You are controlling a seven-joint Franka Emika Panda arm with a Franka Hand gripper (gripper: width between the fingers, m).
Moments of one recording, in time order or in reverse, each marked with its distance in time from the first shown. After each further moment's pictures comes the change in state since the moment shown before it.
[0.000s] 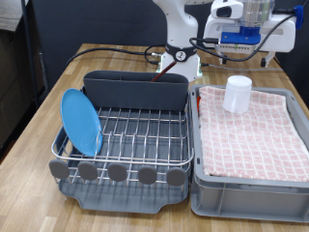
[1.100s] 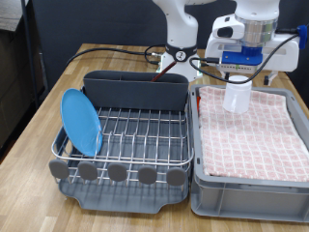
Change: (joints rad) arm -0.002 0.152 -0.016 0.082 0.043 0.015 -0.002
